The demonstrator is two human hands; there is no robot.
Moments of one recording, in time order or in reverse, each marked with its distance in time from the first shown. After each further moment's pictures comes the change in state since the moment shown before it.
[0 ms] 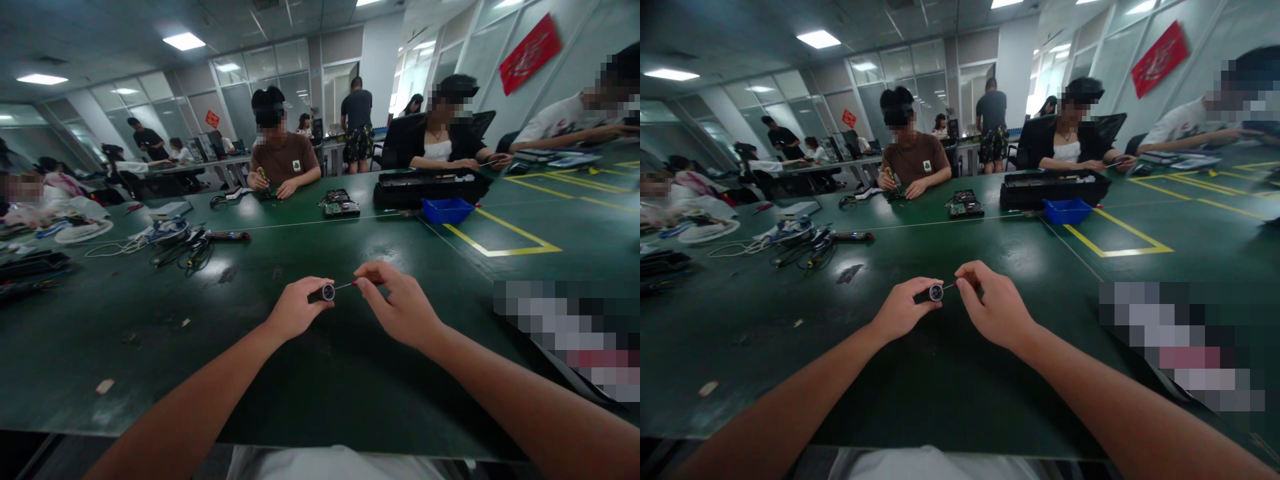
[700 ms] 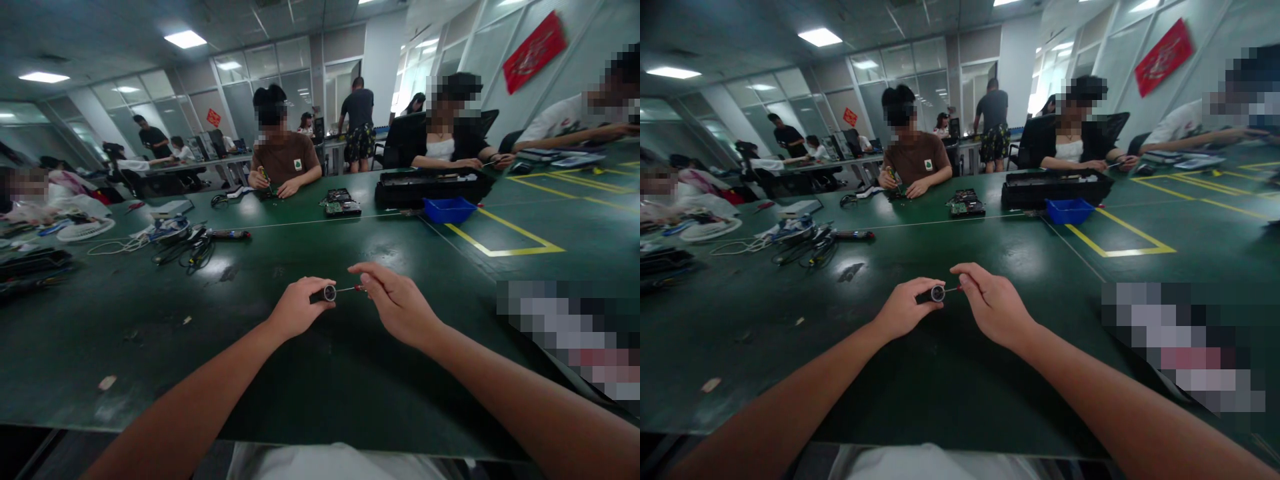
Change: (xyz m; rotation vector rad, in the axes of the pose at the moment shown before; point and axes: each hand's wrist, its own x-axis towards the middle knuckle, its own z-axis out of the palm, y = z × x) left_hand 0.001 -0.002 0.001 0.054 -0.029 0.002; right_hand -0.002 0.004 0.003 0.060 -0.109 0.066
